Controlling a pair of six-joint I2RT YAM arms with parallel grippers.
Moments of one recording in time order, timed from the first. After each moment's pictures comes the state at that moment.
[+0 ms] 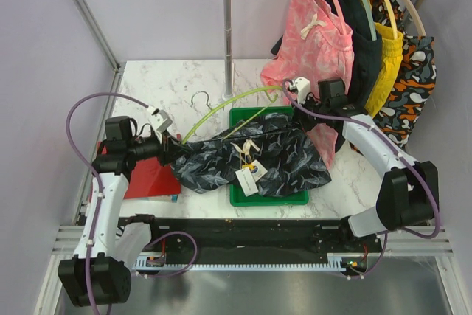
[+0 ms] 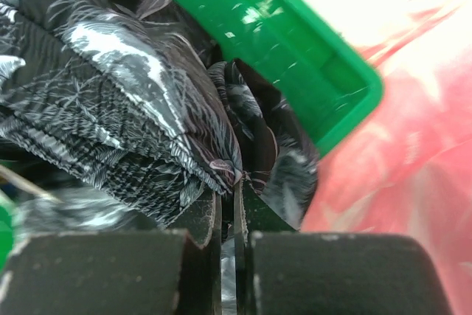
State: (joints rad) left arm 0.08 0.91 0.78 -0.57 1.03 0.40; right arm 0.24 1.45 1.10 -0.42 -0.43 -0.35
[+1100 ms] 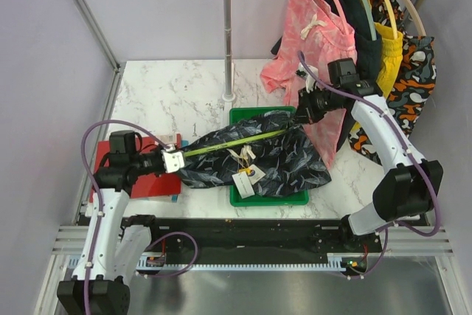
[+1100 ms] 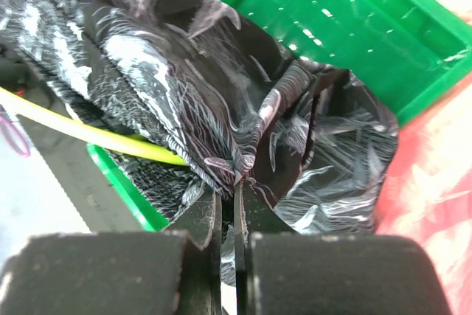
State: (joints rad) left arm 0.06 0.74 0.70 -0.77 0.89 1.27; right arm 0.17 1.52 1.43 -0.89 -0.67 -0.23
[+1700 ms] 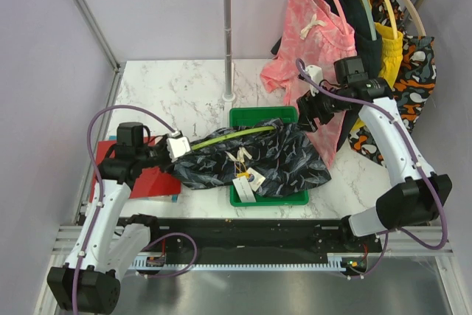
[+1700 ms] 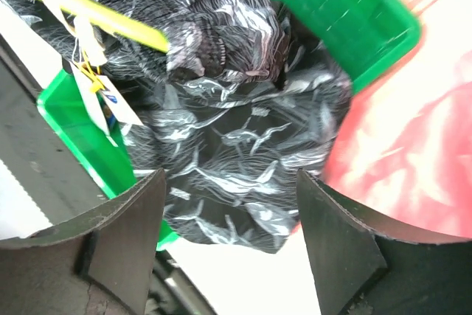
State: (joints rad) left arm -0.08 0.82 0.76 -0.72 0.75 1.01; right arm 0.18 1.48 1.51 -1.07 -0.58 -0.40
